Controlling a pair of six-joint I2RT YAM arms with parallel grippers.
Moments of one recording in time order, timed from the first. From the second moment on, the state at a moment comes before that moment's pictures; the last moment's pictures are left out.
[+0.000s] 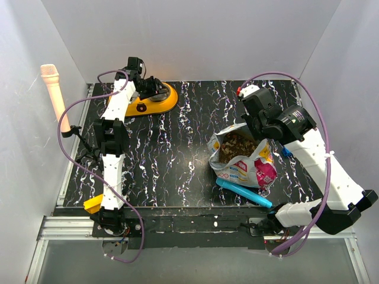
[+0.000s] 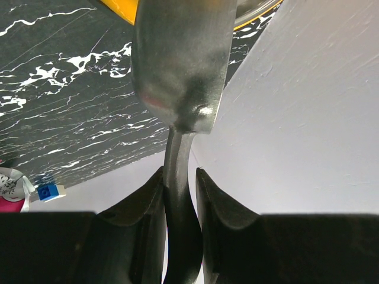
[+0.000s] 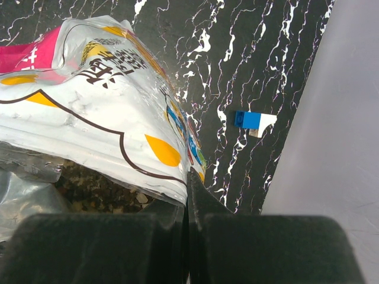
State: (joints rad) left arm -0.12 2.47 2.48 -1.01 0.38 -1.86; right arm 0.69 1.30 1.69 -1.34 0.46 0.05
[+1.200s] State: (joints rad) left arm -0.14 2.45 2.51 -1.05 0.34 -1.94; right arm 0.69 1.30 1.69 -1.34 0.46 0.05
